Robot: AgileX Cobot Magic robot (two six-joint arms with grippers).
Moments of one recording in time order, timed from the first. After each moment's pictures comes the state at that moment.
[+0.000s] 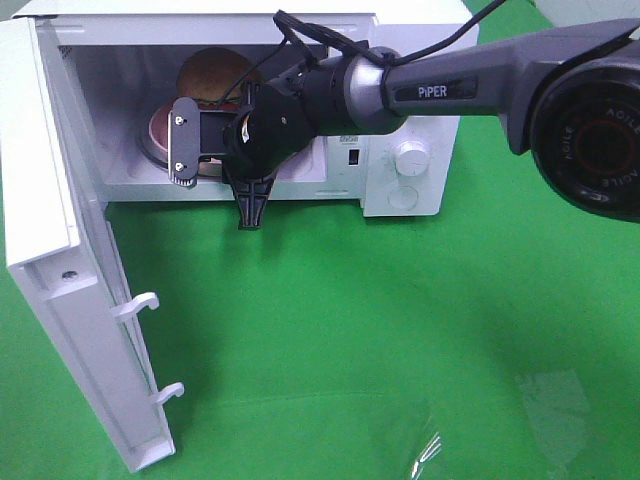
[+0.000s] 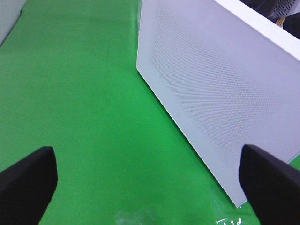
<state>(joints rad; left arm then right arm) -0.04 0.00 -0.52 -0.06 1.07 -0.03 0.70 2.41 -1.85 -0.21 0.26 -0.87</state>
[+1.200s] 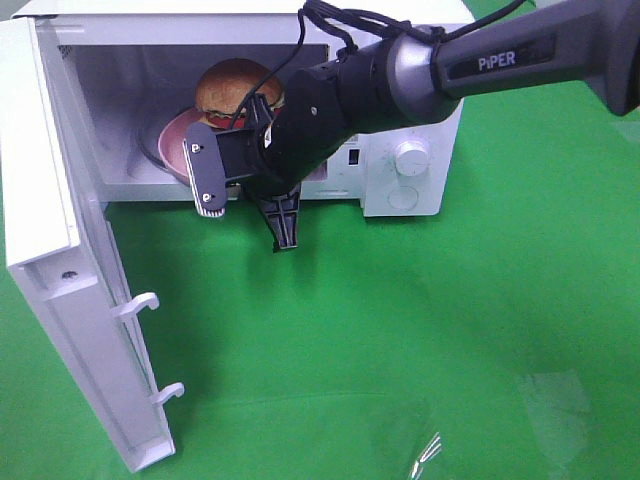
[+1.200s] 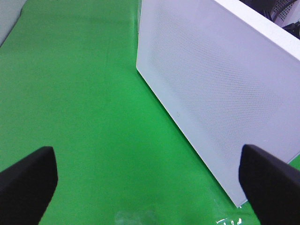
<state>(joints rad) -0.04 0.00 -0.52 -0.06 1.07 -0.03 0.70 2.24 -1.59 -0.02 0.24 -1.24</state>
